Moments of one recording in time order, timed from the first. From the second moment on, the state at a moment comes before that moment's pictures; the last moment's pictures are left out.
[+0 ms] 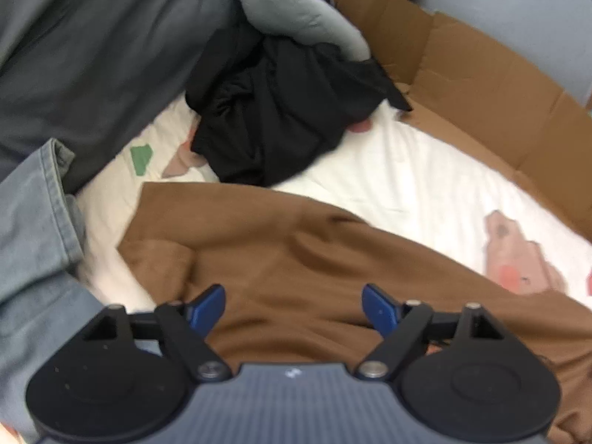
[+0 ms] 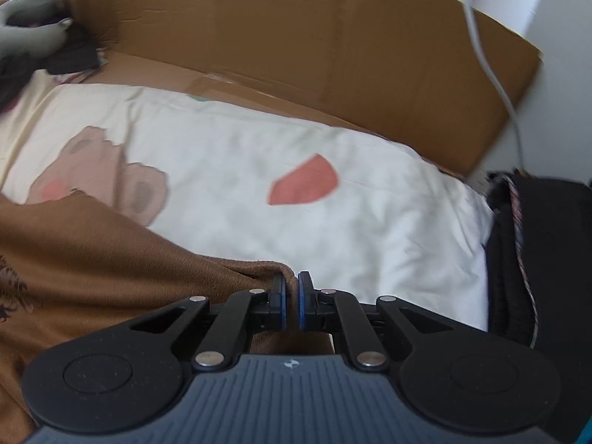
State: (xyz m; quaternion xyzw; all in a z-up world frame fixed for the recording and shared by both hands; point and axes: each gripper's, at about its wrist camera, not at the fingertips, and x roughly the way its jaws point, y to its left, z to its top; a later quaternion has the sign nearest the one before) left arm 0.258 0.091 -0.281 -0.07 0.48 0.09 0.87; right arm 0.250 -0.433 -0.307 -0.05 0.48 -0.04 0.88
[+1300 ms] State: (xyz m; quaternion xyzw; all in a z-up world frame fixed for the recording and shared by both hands) left arm 0.163 0.099 -0.274 -0.06 0.55 0.00 0.83; right arm 0.231 -0.454 -0.304 0.04 0.50 -0.01 0.87
